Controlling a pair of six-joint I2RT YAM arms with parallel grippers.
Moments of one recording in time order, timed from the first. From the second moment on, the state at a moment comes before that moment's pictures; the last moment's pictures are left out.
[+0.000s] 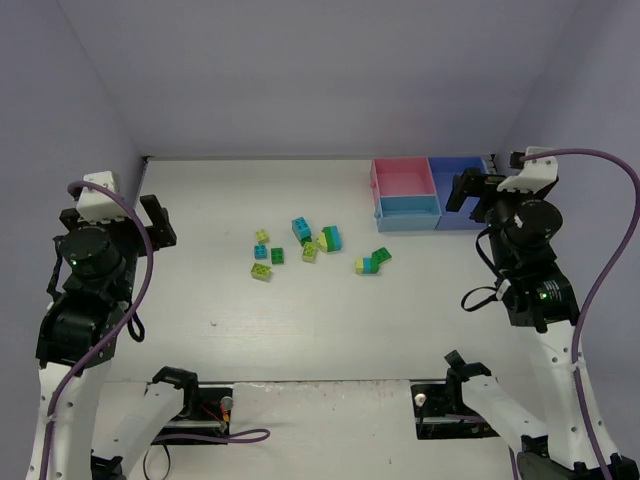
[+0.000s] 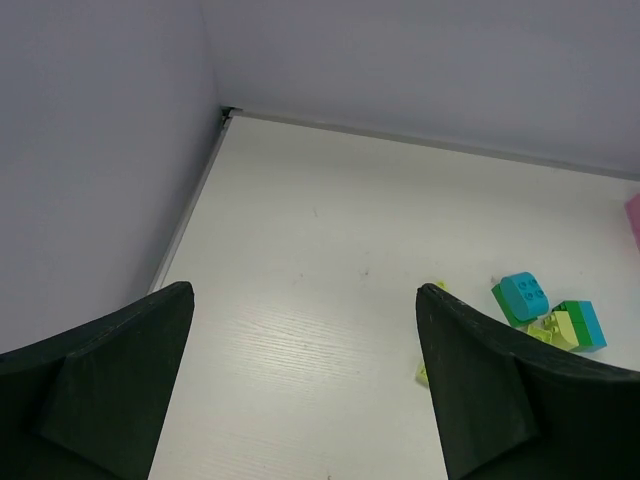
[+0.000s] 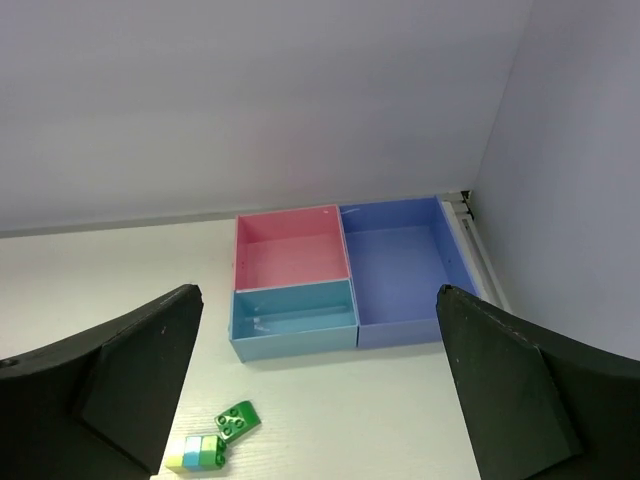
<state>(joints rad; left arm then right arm) -0.20 0.75 1.30 -0.71 -0.36 -0.10 0.19 0.84 1.17 -0.33 0.25 0.06</state>
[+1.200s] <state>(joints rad) -0.20 0.82 1.09 -0.77 -0.30 -0.24 0.39 1.61 1.02 -0.53 0.37 0.99</state>
